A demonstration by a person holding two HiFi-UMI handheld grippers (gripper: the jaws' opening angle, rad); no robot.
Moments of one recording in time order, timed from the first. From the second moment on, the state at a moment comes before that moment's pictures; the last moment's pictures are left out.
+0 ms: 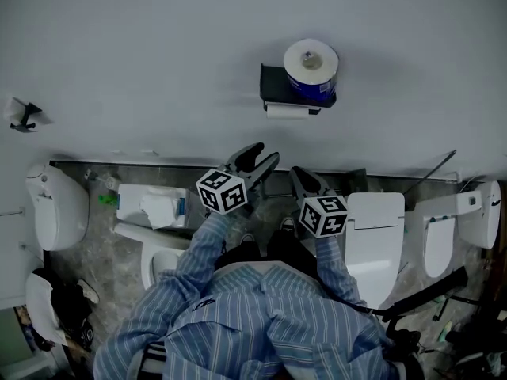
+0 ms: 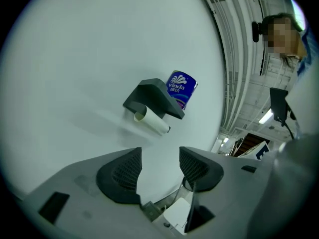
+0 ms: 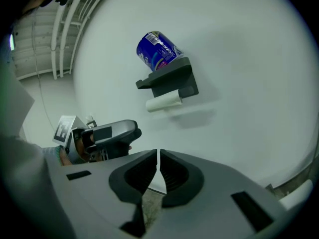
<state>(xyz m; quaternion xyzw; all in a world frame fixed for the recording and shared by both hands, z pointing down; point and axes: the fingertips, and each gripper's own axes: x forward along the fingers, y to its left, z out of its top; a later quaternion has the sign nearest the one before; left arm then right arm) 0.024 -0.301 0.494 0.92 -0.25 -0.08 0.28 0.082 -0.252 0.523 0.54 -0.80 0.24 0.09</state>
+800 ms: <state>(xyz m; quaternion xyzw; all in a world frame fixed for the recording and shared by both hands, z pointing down) 0.048 -0.396 0.463 0.84 -0.28 -0.26 0.38 0.146 -0.312 0.528 0.50 -0.82 0.25 0.11</state>
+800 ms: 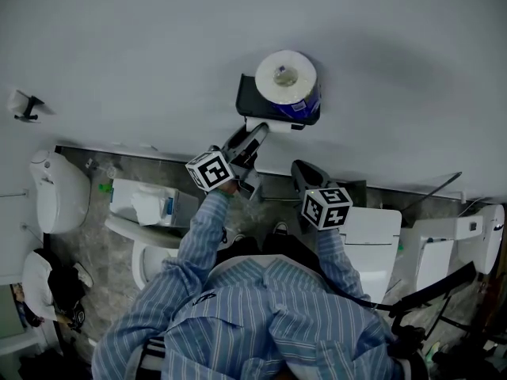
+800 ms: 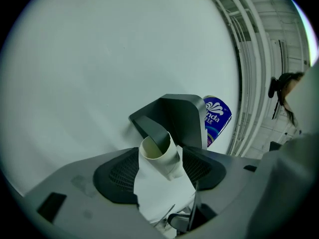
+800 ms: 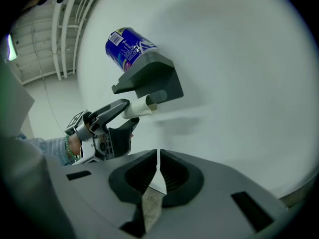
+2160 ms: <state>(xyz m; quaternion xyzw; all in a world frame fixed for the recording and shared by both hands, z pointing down) 0.153 -0.382 0.457 0.89 -0.18 -0.16 0.39 0.191 -0.297 0.541 0.53 -0.80 0.27 0.10</state>
